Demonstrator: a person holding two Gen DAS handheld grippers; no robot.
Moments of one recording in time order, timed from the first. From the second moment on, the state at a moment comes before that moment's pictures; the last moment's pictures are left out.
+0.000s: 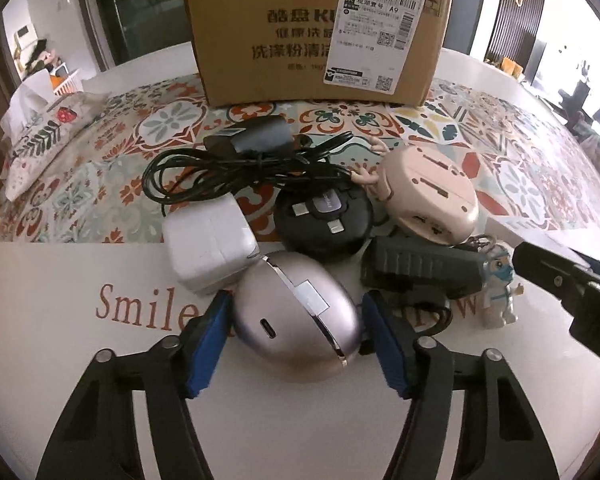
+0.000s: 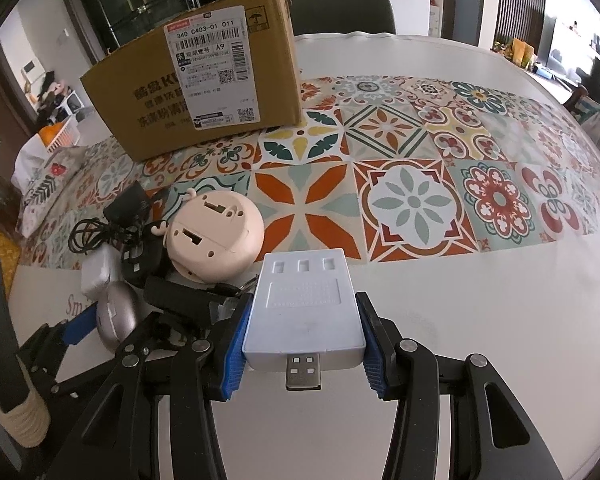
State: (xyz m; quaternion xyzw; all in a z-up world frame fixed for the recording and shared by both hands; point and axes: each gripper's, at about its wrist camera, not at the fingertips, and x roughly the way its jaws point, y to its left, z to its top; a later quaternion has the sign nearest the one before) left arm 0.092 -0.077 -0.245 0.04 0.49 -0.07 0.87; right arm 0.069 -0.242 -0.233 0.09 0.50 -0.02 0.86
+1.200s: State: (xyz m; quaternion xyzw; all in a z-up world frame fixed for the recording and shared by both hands) left arm 0.087 -0.047 -0.110 0.05 0.39 -0.10 0.92; right arm 0.064 -0.219 -0.125 0.08 0.39 0.01 0.92
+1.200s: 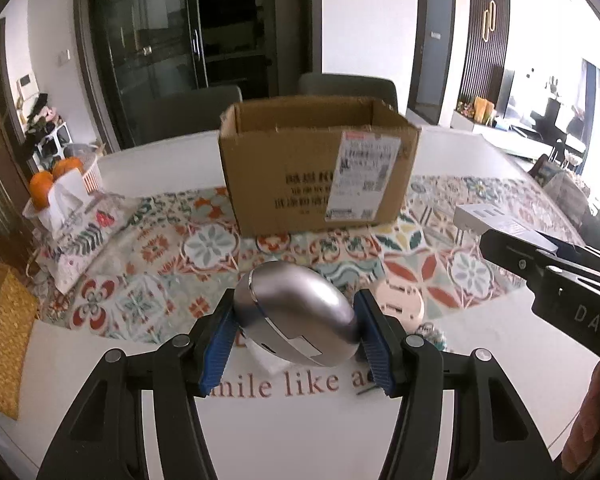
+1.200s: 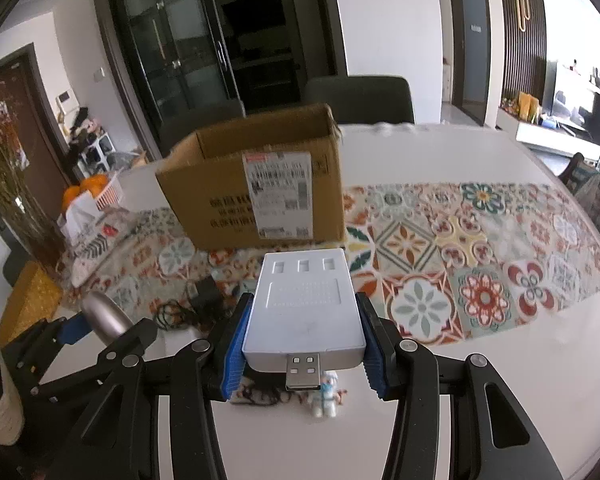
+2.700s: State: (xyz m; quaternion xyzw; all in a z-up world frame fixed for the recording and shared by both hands) left arm 0.269 -0.058 -0.029 0.07 0.36 -0.15 0.92; right arm 0.242 -0.213 -0.045 0.05 0.38 0.04 0.92
